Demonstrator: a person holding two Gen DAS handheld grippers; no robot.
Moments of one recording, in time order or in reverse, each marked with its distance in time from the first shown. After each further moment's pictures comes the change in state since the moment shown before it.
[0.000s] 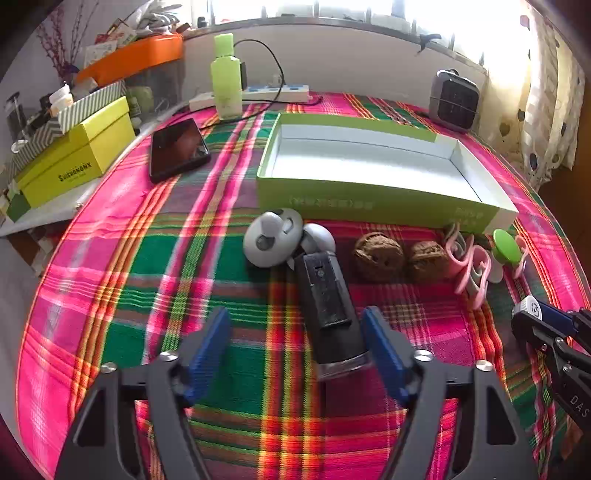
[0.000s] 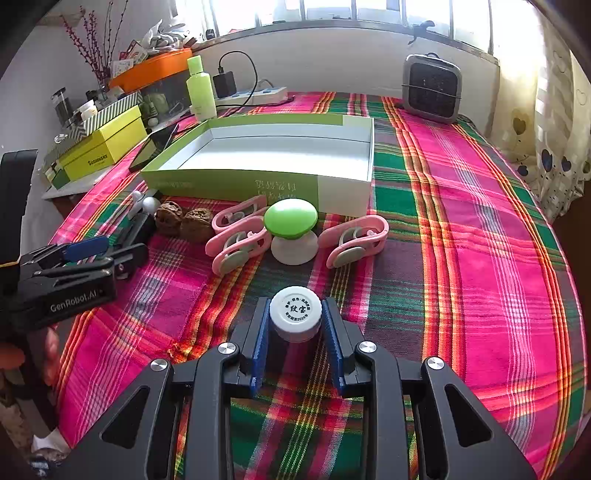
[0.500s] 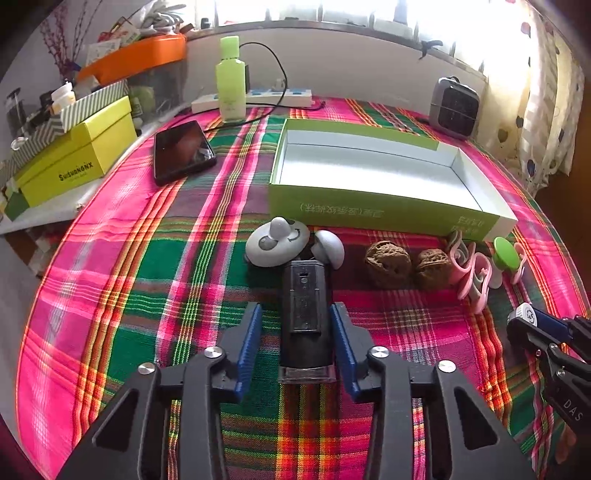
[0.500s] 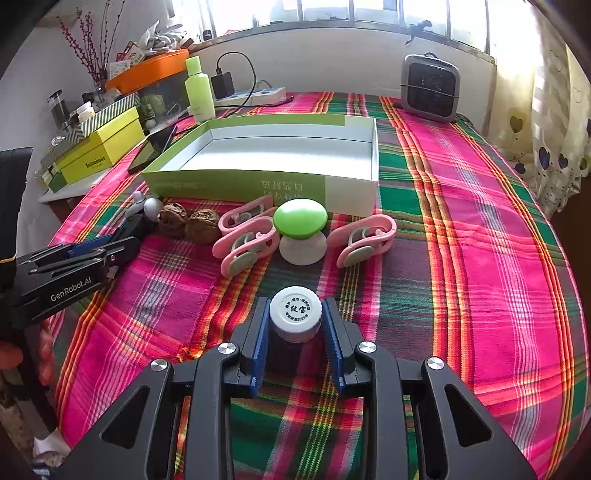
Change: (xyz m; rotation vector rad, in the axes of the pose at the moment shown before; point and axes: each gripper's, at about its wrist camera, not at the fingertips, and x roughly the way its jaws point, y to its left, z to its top) left arm 0.000 0.009 0.003 -0.006 -0.009 -0.023; right arm 0.001 0.008 0.001 0.012 -0.001 -0.010
